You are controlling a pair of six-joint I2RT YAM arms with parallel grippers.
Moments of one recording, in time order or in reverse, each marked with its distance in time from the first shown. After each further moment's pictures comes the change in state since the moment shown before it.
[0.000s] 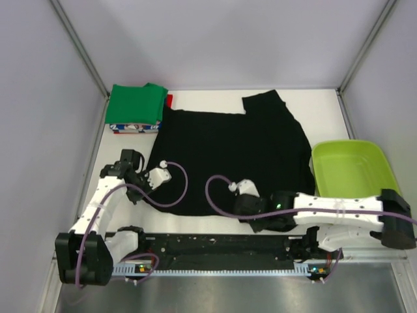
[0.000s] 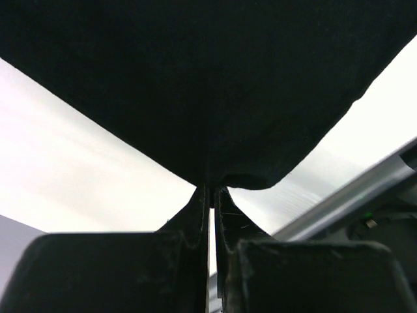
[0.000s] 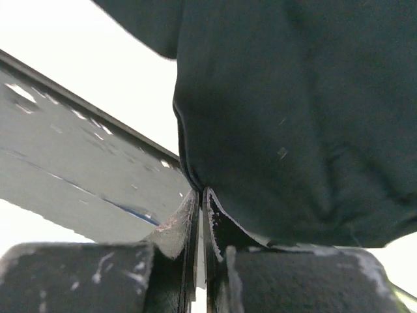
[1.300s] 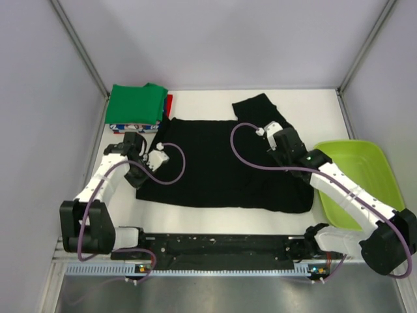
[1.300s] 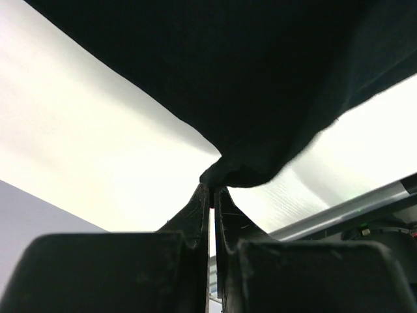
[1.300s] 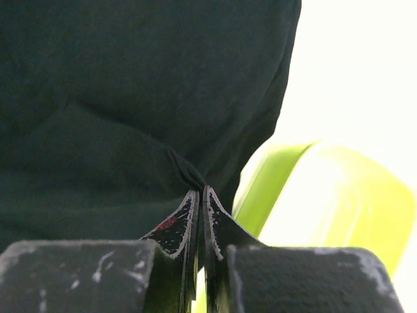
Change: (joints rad) left arm 0.000 0.203 0.192 -0.047 -0.085 -0.196; right arm -0.830 -0.052 0.229 0.137 0.132 -0.919
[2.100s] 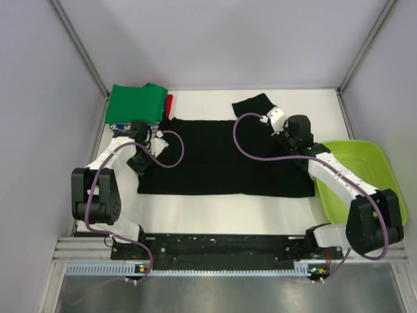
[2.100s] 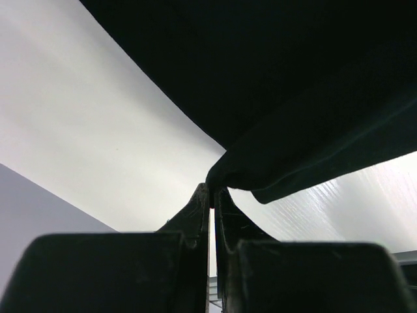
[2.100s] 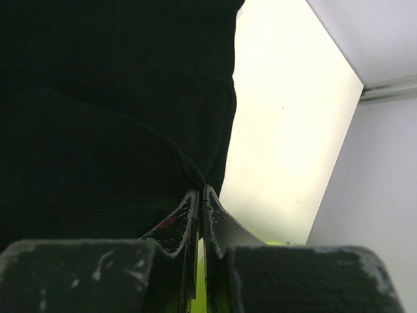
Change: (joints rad) left arm 0.000 0.291 0.160 0.143 -0.107 -0.109; right arm -0.252 0.142 -0.097 0.569 -0.215 -0.387
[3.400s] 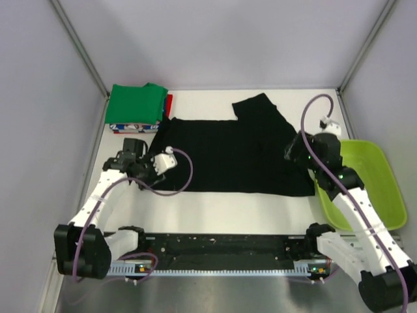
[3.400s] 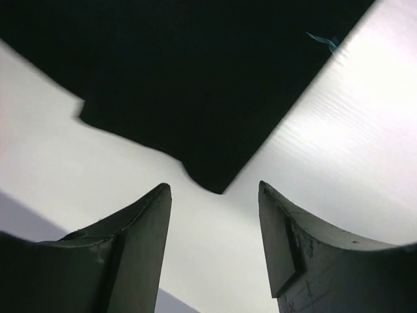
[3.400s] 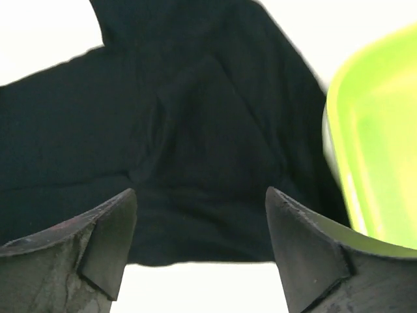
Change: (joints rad) left arm -0.055 -0.451 -0.209 0.102 0.245 0.304; right arm -0.051 -0.400 -0.001 -0.373 0.023 1.041
